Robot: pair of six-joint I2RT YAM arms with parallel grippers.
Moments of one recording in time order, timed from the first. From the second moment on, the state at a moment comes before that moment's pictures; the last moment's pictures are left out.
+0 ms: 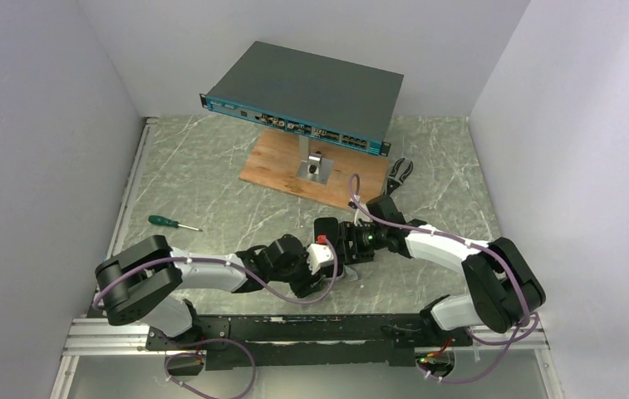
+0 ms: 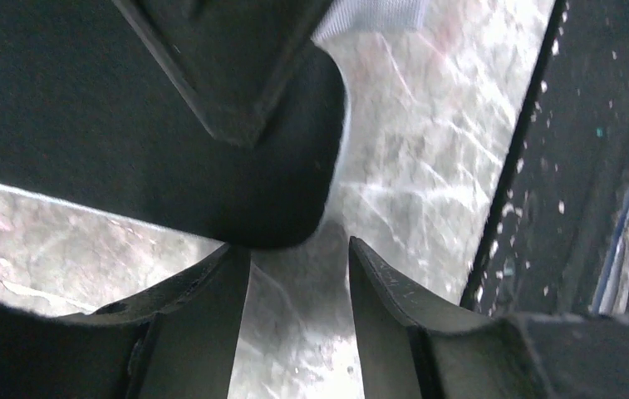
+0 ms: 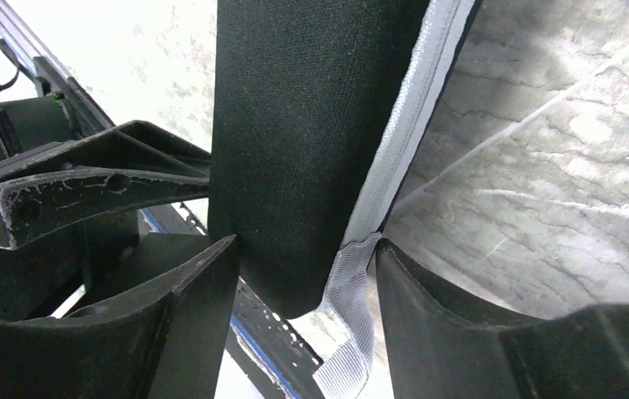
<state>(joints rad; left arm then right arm) -1.06 1.46 0.52 0.27 0.23 0.03 0.52 1.38 0.58 -0.15 -0.58 0.49</state>
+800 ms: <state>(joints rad) -1.05 1.44 0.52 0.26 0.14 0.03 0.52 1.41 0.59 -0.13 -0.59 0.45</state>
